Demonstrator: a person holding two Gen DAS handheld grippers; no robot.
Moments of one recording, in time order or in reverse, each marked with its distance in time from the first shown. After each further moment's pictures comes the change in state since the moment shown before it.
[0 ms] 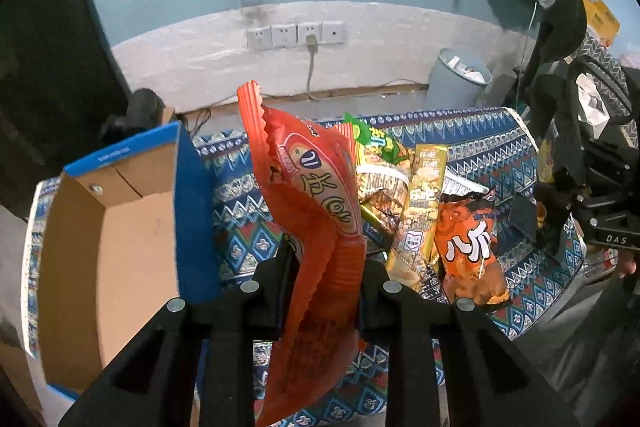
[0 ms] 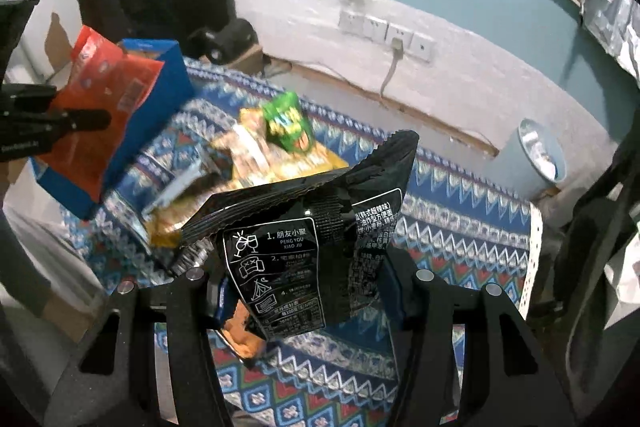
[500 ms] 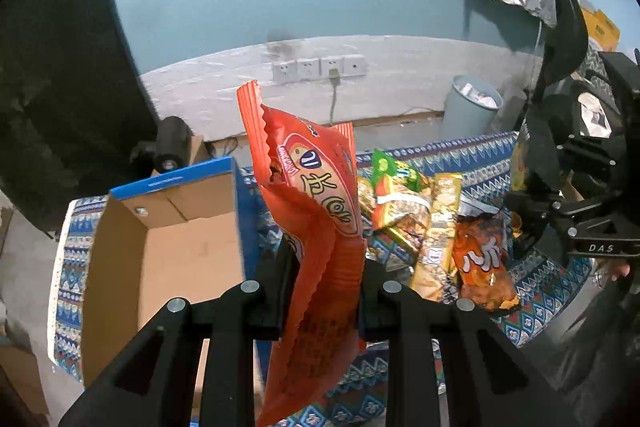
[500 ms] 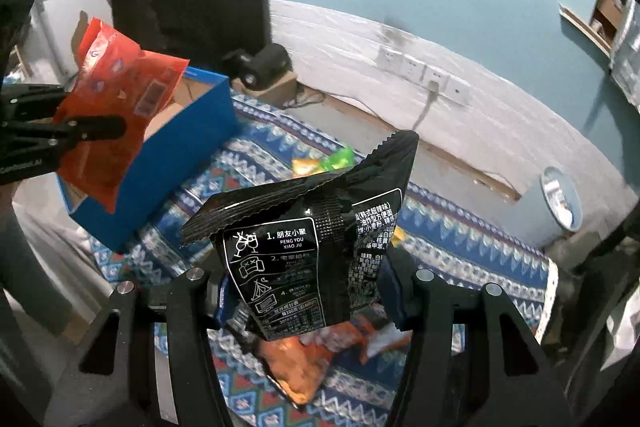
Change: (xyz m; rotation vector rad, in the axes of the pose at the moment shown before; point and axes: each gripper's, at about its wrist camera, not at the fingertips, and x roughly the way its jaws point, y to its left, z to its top) left arm -0.046 0.028 0.002 -0.003 -0.107 0.076; right arm -0.003 0.055 0.045 -0.081 -0.076 0.065
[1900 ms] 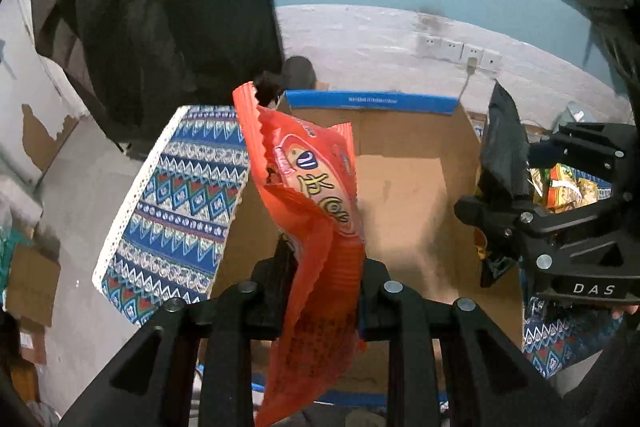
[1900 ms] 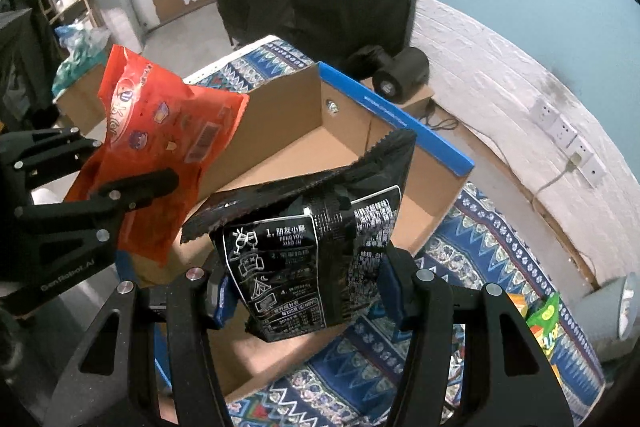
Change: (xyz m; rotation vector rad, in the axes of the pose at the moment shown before) left arm 0.007 0.174 -0.072 -0.262 0.106 0.265; right arm 0.128 0.210 0.122 -0.217 0.084 0.260
